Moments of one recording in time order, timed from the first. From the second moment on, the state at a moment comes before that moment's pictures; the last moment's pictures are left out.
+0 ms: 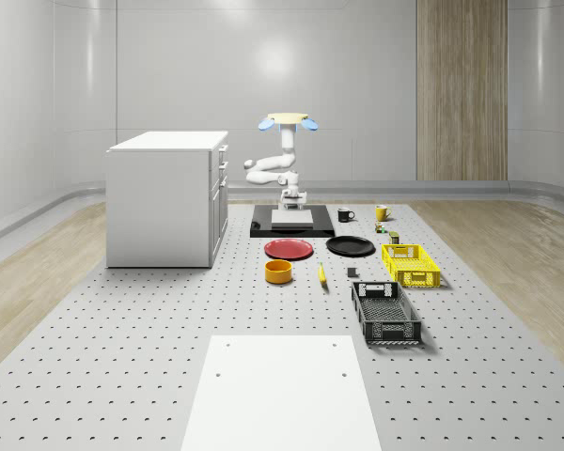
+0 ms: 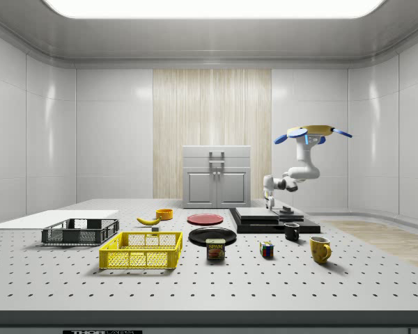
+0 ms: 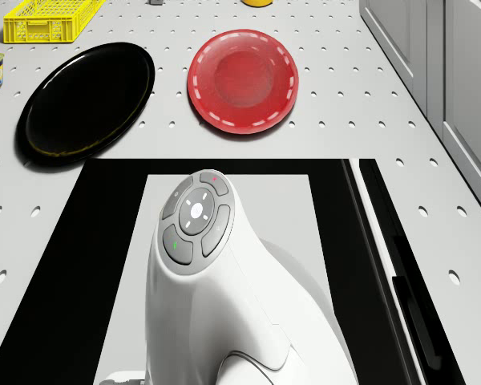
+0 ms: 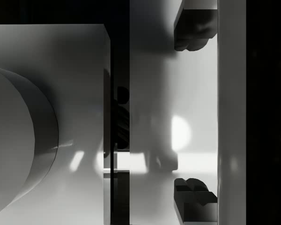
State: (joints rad) arm -1.29 -1.34 1.20 -2.80 -1.99 1.47 1.76
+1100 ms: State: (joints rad) arm -1.31 -1.37 1.21 -2.80 -1.97 1.50 1.77
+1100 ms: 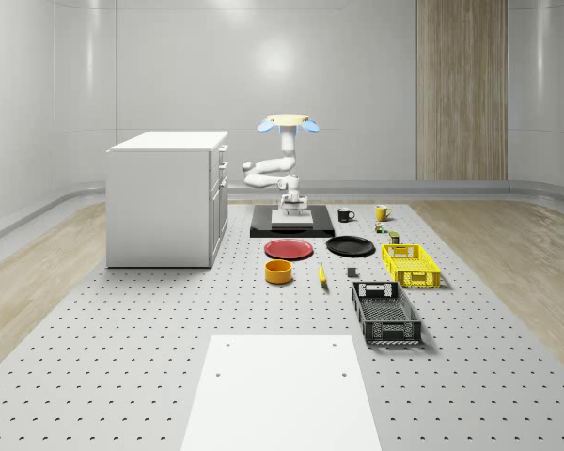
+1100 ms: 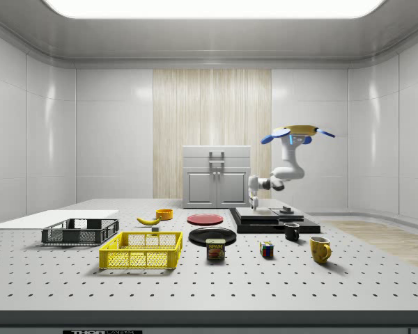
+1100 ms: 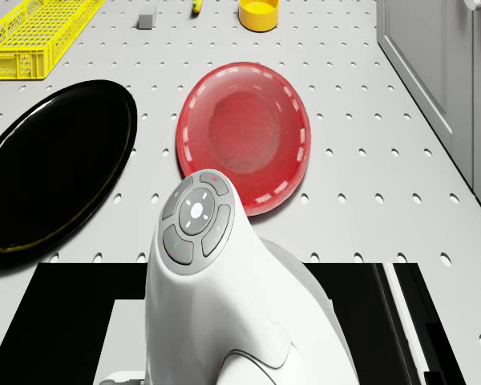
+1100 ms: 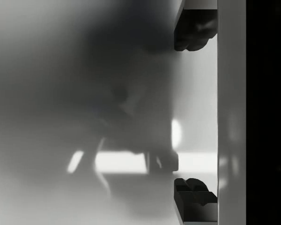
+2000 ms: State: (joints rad) arm -1.31 -1.39 1.21 -2.79 -1.96 1.52 1.77
